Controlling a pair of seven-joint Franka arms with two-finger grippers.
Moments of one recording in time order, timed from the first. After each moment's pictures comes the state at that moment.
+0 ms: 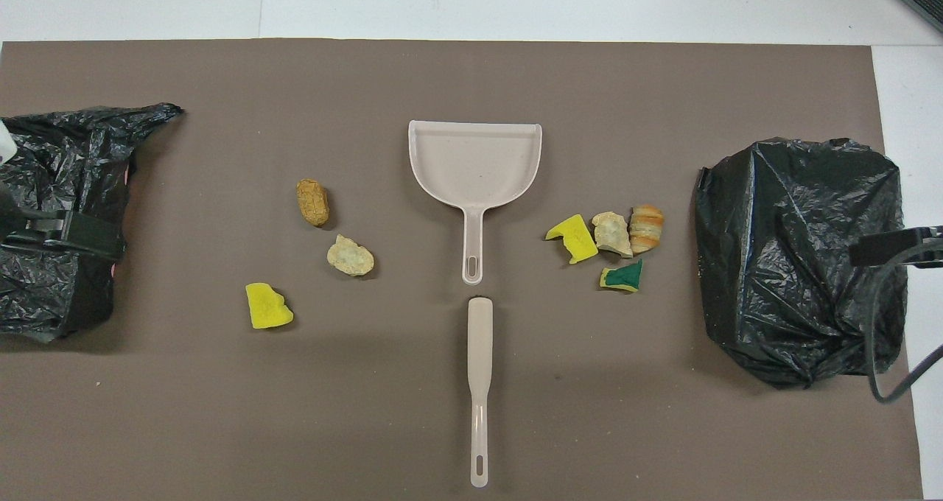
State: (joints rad) left arm -0.10 -0.05 0.02 -1.62 -0.02 1.49 0.04; right arm 0.00 -0.14 -0.04 -1.65 -0.02 1.53 -0.03
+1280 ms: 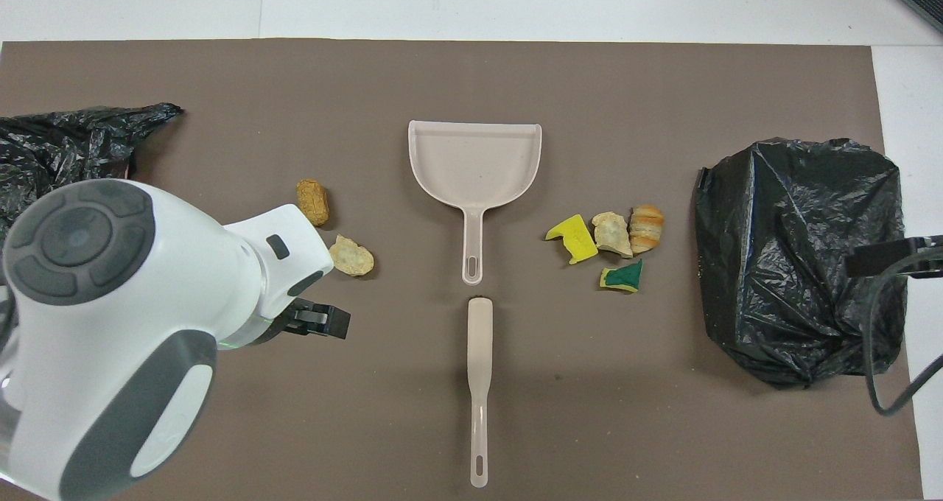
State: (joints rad) left arm -0.50 -0.14 -0.01 -1.90 -0.04 1.67 -0.26; right arm 0.01 -0.15 -0.03 -1.65 -0.02 1.49 -0.03
